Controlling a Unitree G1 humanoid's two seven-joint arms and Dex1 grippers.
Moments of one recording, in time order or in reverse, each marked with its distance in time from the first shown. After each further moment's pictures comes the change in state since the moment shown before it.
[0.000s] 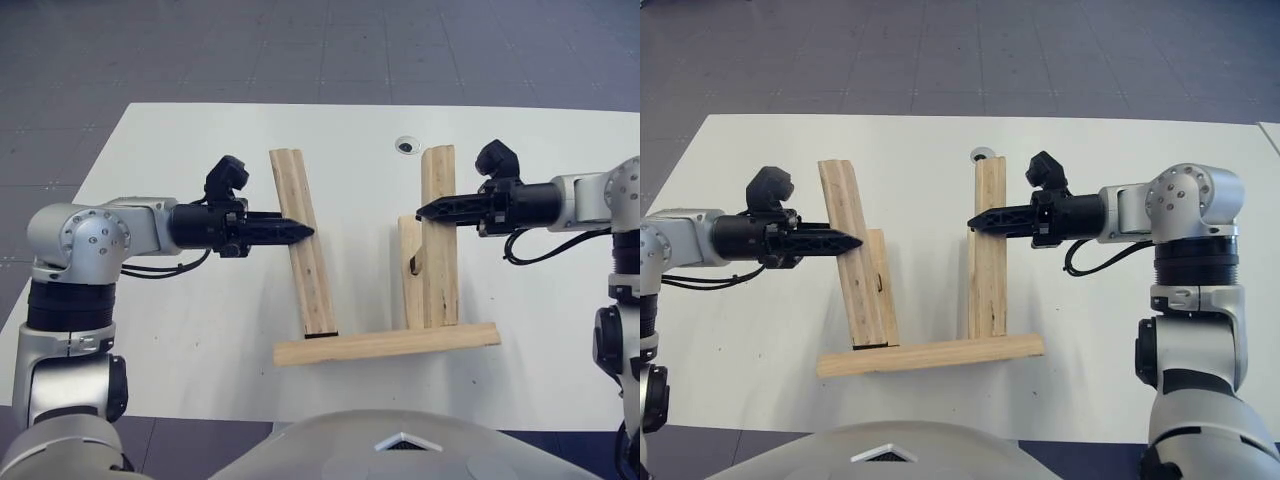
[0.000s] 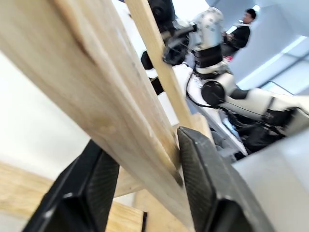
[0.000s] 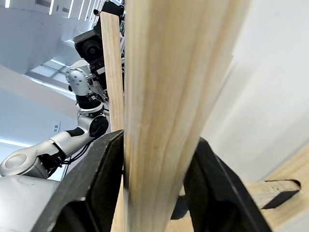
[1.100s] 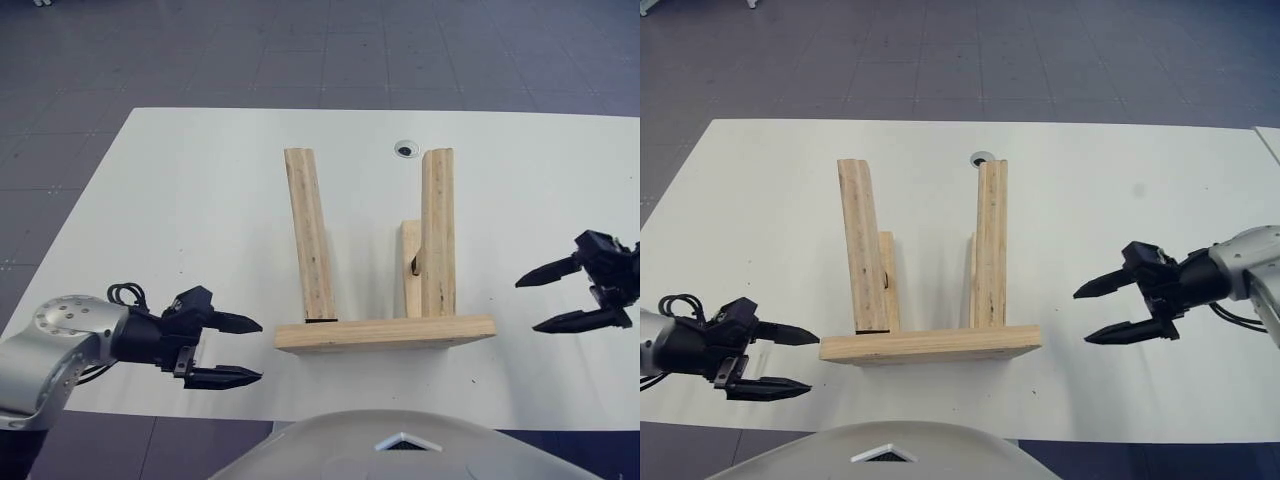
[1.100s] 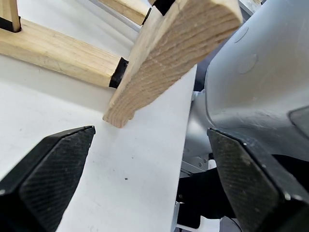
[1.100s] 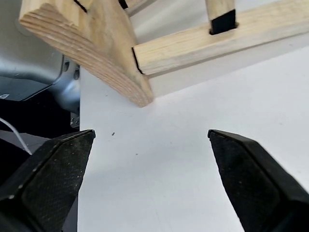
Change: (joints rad) left arm 0.801 0.239 0.151 -0.447 0.387 -0.541 -0.319; right arm 0.511 -0.674 0.324 -0.216 -0.254 -1.314 0.602
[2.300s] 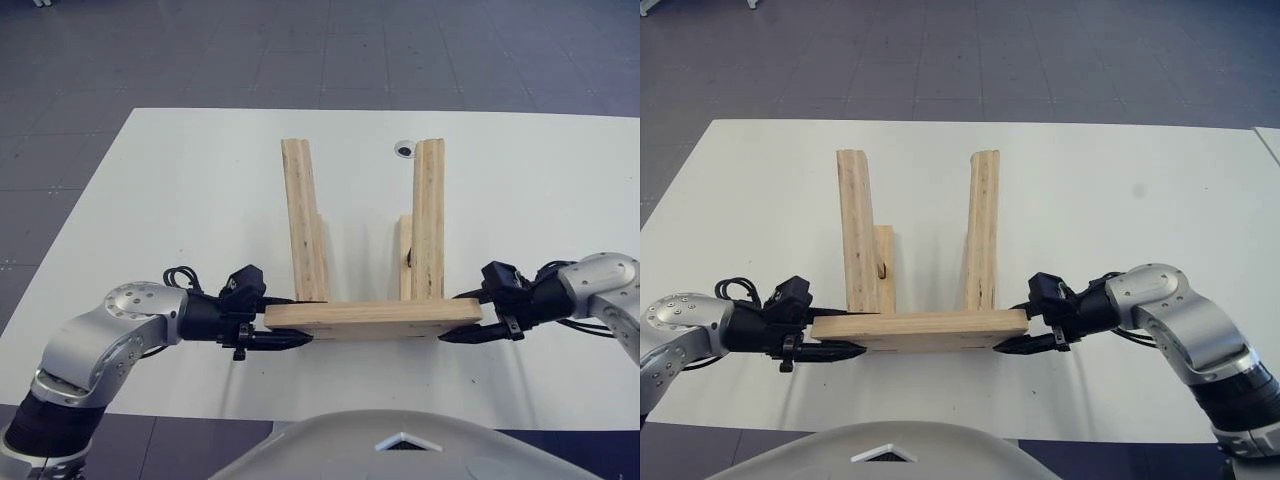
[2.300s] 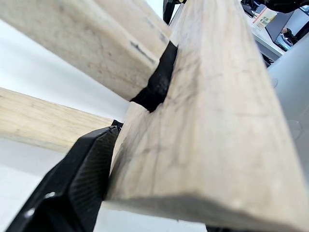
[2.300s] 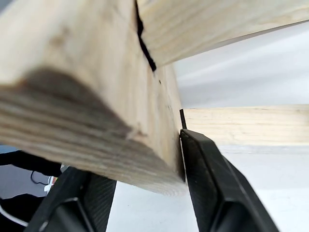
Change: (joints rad) left arm -0.201 -0.139 -0.164 -0.061 -0.075 0.114 0.252; right arm 0.147 0.325 -0.130 -0.441 -0.083 0.279 -0.306
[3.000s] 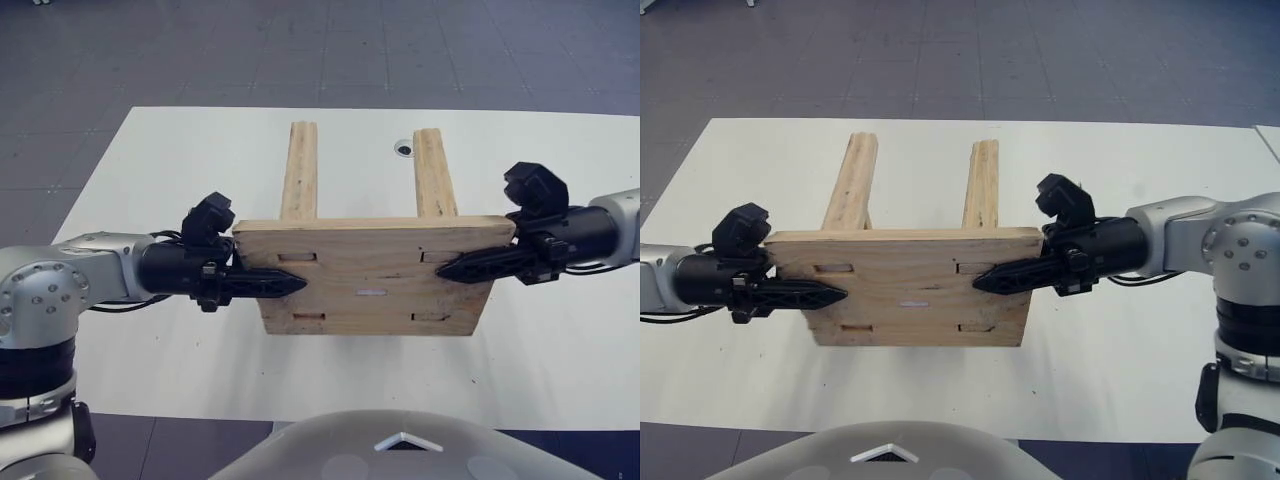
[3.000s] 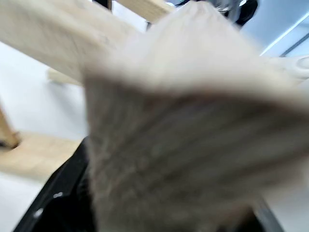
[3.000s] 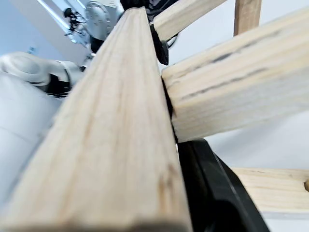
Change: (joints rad) left arm -0.339 0.008 0.191 0.172 -0.609 0.515 0.108; right arm -0.458 0.103 -0.231 0.086 0.732 0.907 -0.301
